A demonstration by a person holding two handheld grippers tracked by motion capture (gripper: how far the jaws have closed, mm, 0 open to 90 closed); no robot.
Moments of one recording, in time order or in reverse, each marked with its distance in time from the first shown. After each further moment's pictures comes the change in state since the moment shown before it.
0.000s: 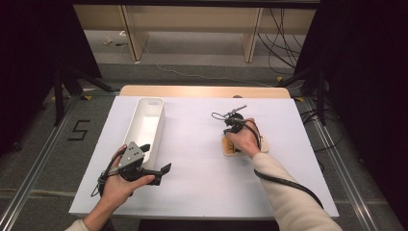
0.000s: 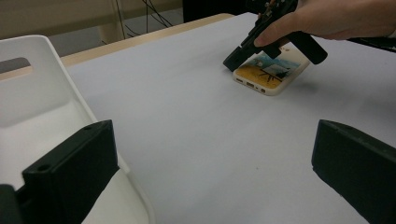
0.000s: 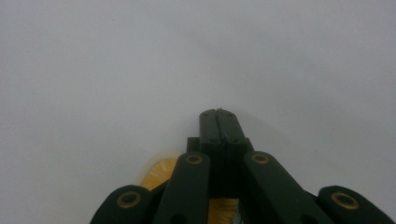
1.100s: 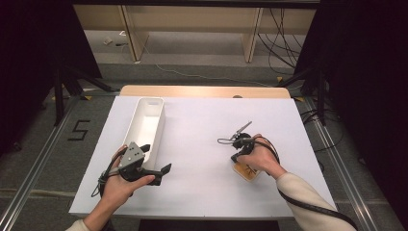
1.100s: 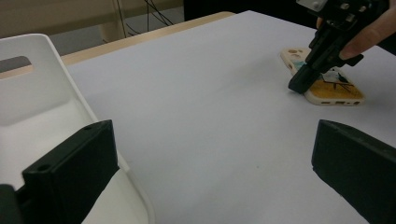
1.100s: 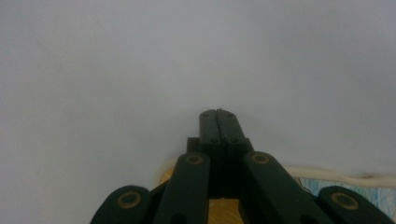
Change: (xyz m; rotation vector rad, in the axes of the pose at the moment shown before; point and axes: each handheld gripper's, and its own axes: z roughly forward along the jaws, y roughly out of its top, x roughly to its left) left arm -0.001 0.000 0.000 0.006 0.004 0.004; right arm 0.026 -0.055 -0.056 0.223 0.191 -0.195
